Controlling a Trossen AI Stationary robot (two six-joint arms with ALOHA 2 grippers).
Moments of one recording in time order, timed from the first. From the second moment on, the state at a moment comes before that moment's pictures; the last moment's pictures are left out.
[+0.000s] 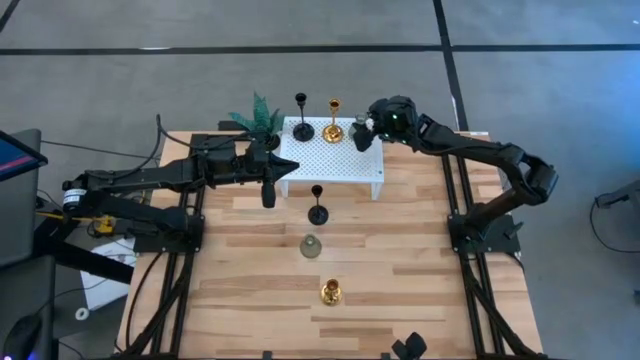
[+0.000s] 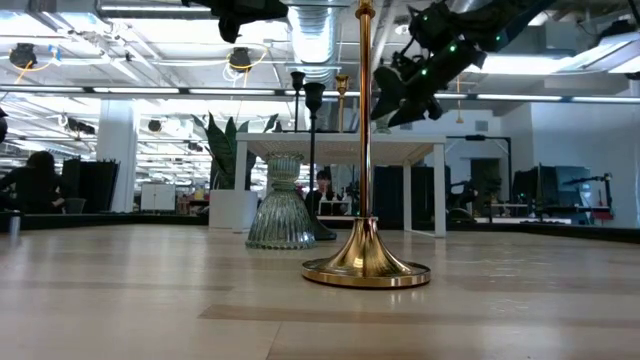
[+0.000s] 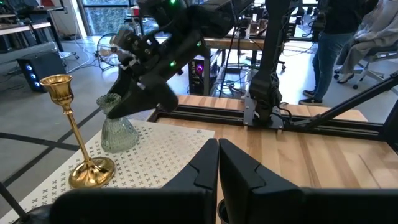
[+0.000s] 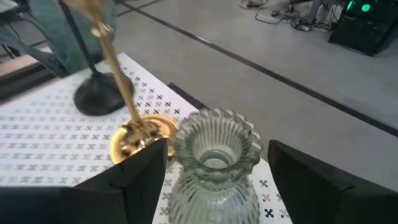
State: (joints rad) left arm 0.18 0.90 0.90 0.02 -0.03 0.07; right arm -0.61 1.46 1.06 -0.06 0.13 0.10
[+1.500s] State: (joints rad) left arm -0.01 0.90 0.90 0.02 -0.03 0.06; right arm 0.02 1.10 1.08 -0.61 -0.24 0.32
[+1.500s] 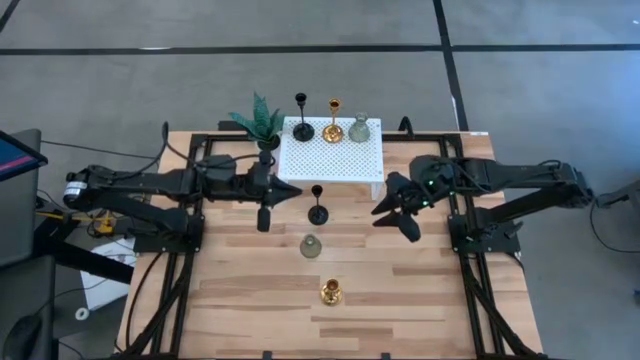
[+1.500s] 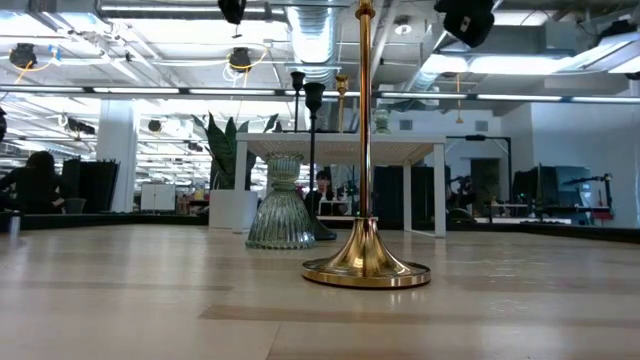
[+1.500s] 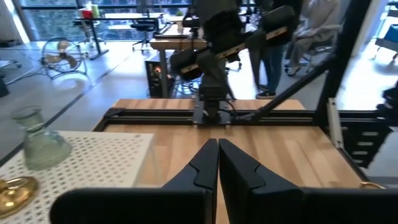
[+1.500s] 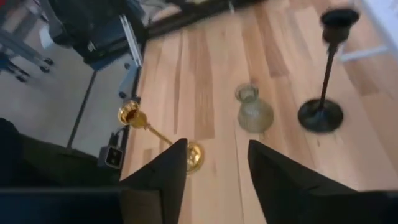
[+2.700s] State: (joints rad) left arm -0.07 1.26 0.90 -0.17 -0.26 -0.09; right arm 0.03 1.16 1.08 -0.41 -0.23 0.24
